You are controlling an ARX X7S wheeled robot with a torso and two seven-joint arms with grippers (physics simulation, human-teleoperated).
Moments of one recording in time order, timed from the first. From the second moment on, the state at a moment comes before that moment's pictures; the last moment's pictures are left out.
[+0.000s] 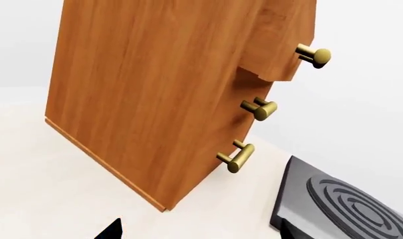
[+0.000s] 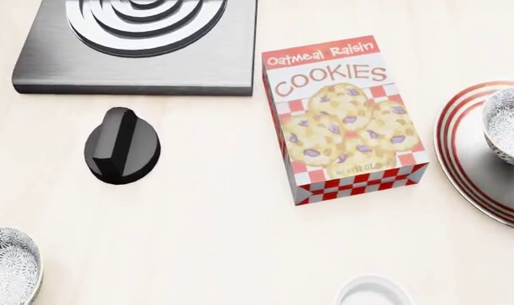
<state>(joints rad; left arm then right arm) 0.01 -0.31 -0.34 0.51 -0.76 -0.14 -0.41 1.23 0.68 0.04 0.86 1.42 0.89 0.73</state>
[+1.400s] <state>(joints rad) 0.01 -0.33 -0.33 0.53 -0.77 -0.12 -0.42 0.99 0.64 0.27 -0.21 1.54 0.55 0.91</state>
